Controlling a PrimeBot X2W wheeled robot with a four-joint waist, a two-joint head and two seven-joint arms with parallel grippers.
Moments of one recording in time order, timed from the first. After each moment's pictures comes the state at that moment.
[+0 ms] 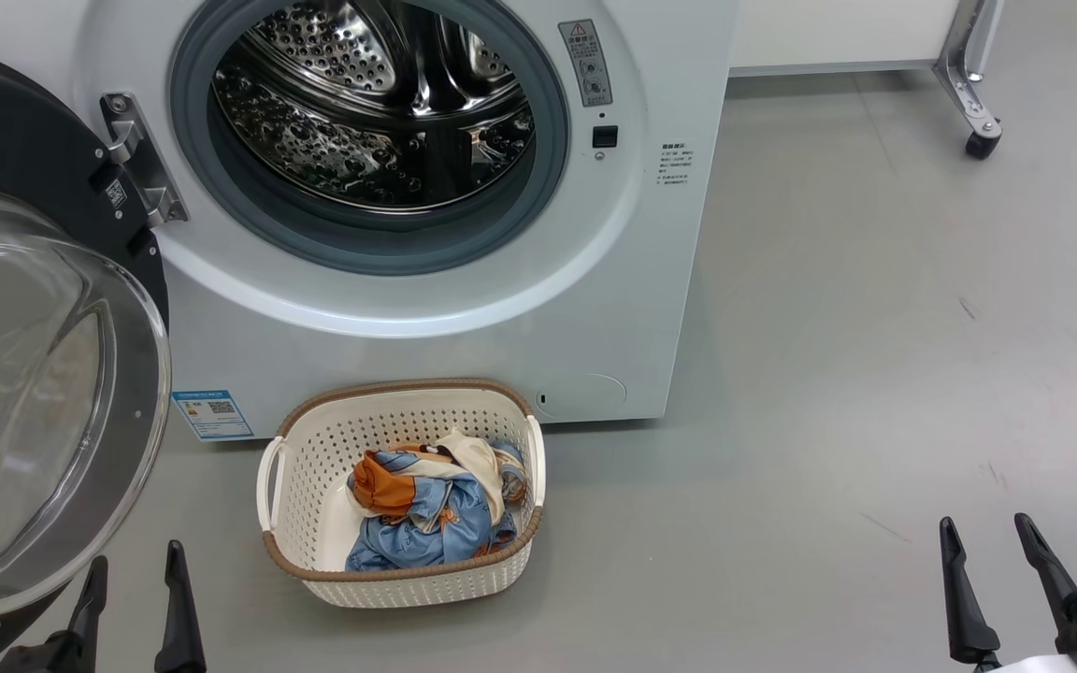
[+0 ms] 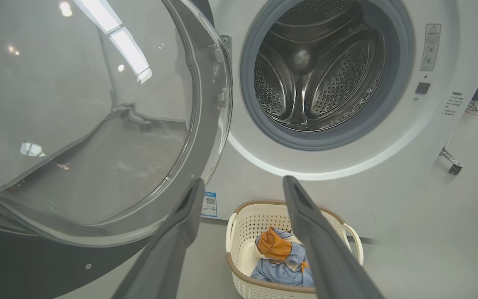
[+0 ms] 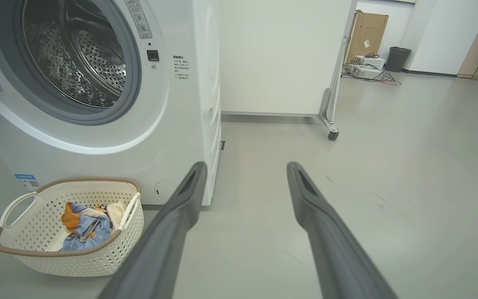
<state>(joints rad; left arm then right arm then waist) 0.18 0.05 0.08 0.15 -0.31 -0.12 -0.26 0.24 -0.13 -0.01 0.08 0.15 0.12 -0.26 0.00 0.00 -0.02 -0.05</state>
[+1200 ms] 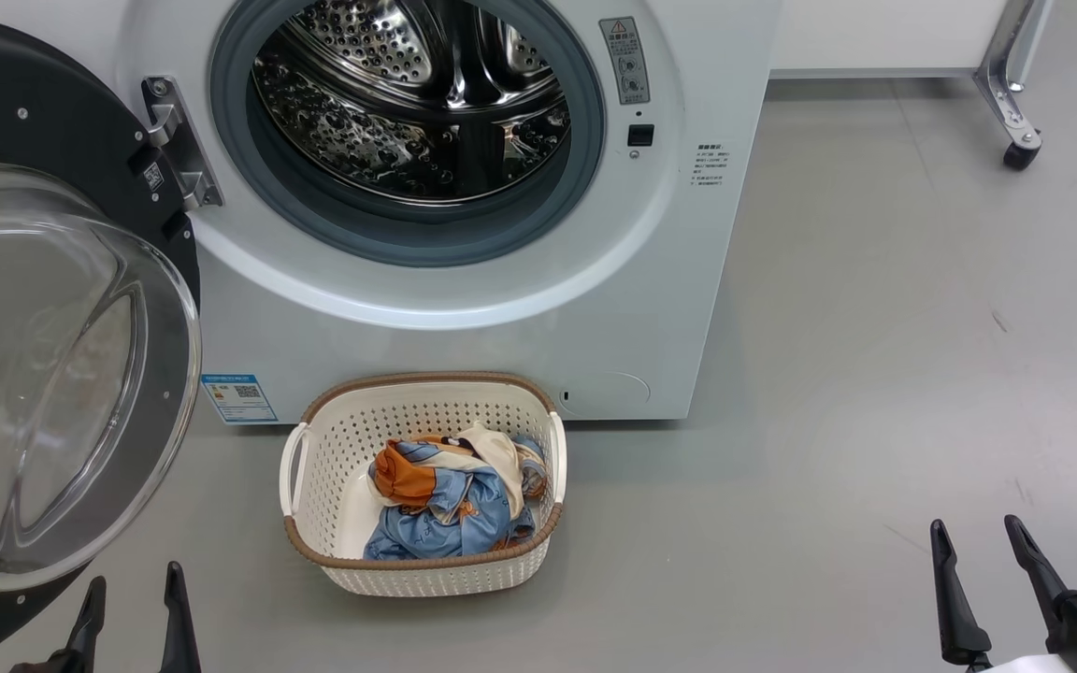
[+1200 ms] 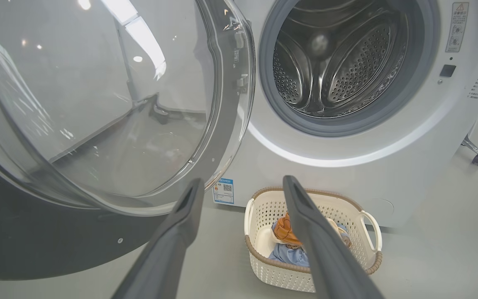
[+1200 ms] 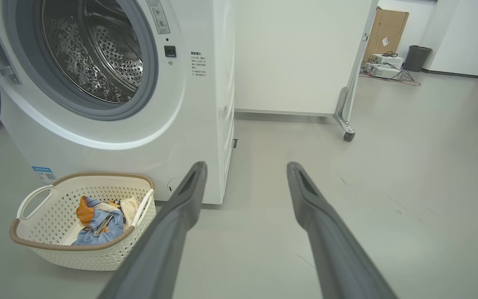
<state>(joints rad) 0.21 0.05 0.10 0.16 -0.27 -0.12 -0.26 0.24 -0.13 0.00 0.09 0.15 0.12 -0.26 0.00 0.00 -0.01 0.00</state>
